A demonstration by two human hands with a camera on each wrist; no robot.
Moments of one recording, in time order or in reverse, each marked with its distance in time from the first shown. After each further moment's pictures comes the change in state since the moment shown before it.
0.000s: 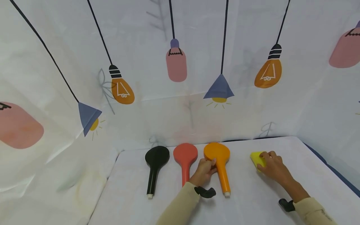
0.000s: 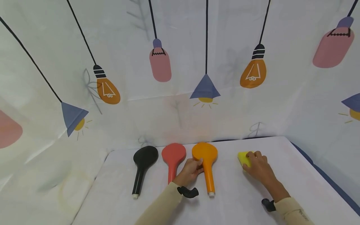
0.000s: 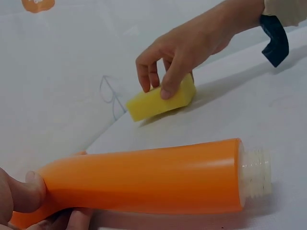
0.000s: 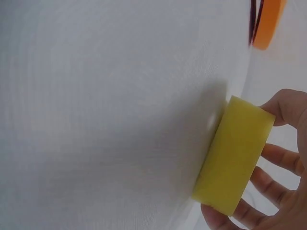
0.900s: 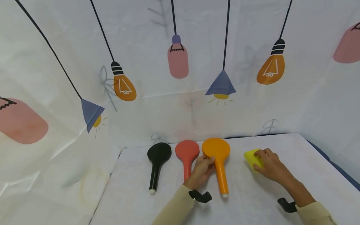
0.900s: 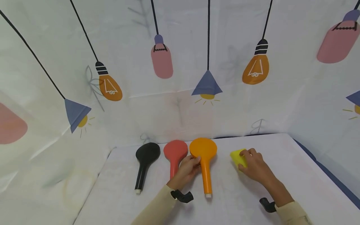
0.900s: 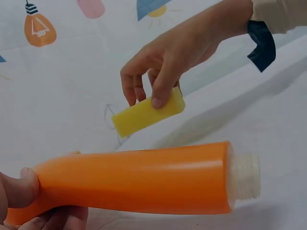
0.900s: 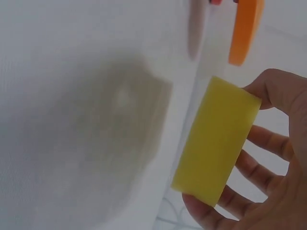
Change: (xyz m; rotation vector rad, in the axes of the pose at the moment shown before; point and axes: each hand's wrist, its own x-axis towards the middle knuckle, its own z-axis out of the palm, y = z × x) left_hand -0.037 0.004 -0.022 -0.064 -0.150 0.139; right_hand -0.023 -0.038 -0.020 0.053 0.008 -0.226
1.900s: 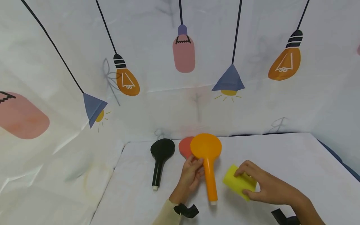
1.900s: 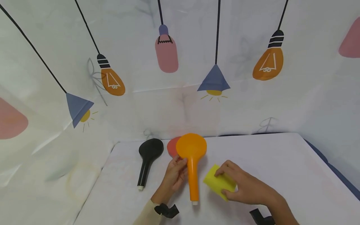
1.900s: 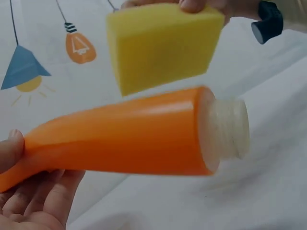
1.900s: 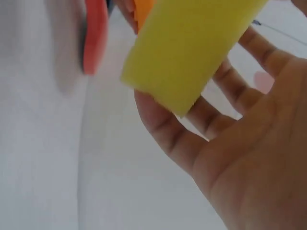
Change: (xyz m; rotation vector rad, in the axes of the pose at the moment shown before) left_hand -0.039 0.014 -0.055 -0.247 -0.117 0.144; right_hand -0.026 -0.094 -0.026 0.291 -0.212 -0.484
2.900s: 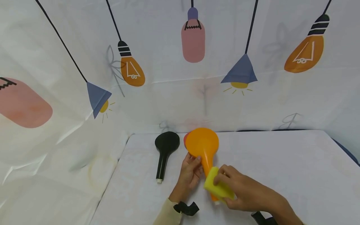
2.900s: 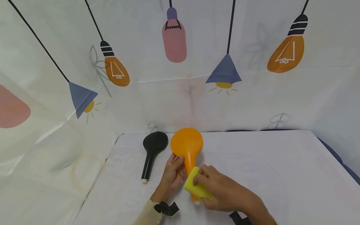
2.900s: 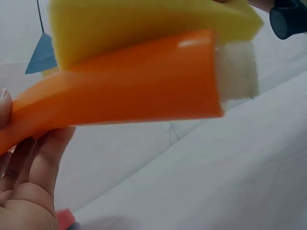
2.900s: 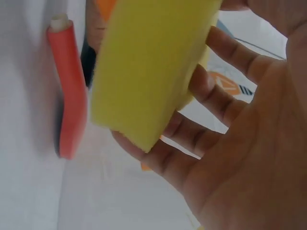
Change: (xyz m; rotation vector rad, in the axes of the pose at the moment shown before) left_hand -0.011 0.008 -0.023 -0.195 -0.138 0.100; right_hand 0.047 -0.042 0.049 -0.079 -0.066 -0.160
